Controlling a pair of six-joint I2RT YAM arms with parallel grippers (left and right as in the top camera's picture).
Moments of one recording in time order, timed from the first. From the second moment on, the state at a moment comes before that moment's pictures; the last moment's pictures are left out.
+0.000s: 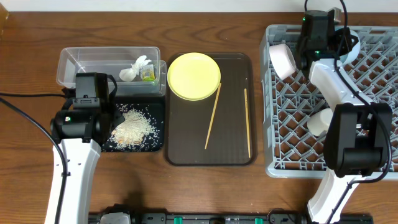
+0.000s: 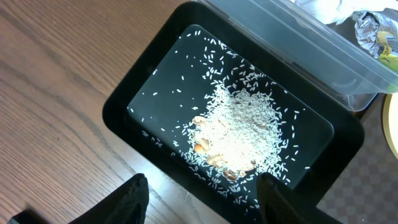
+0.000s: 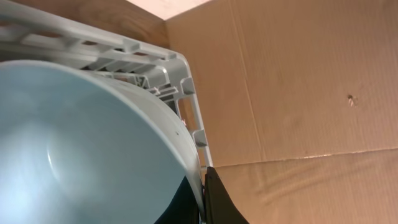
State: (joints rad) left arm 0.03 1.21 1.12 -1.08 -0.27 -0.57; right arm 0.05 2.04 1.49 -0.06 1.13 -0.59
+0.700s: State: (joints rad) left arm 0.03 1.21 1.12 -1.08 -0.27 -0.57; right arm 0.16 2.05 1.50 -0.36 1.07 -0.29
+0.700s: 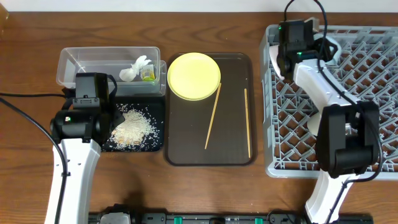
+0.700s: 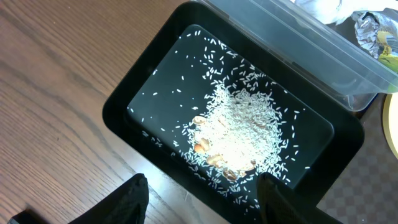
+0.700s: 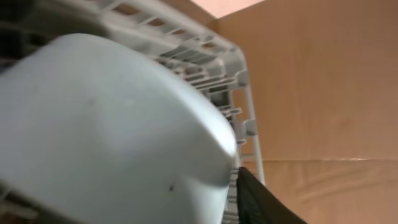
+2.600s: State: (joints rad) left arm 0.03 1.21 1.12 -1.08 -0.27 -0.57; right arm 0.54 2.01 1.33 -0.86 0.10 0.53
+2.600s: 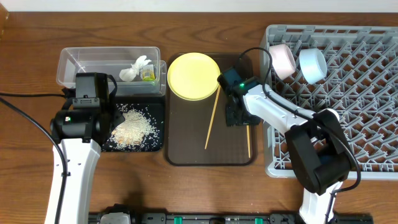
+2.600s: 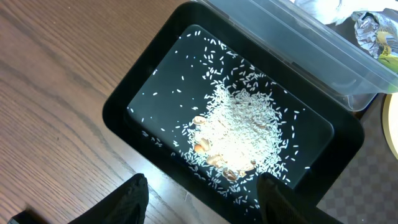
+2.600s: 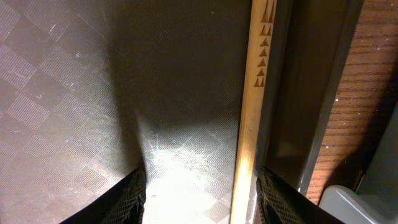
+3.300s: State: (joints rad) left arm 0.03 1.21 1.12 -1.08 -0.27 -0.57; right arm 0.54 1.97 1.28 -0.80 0.07 0.55
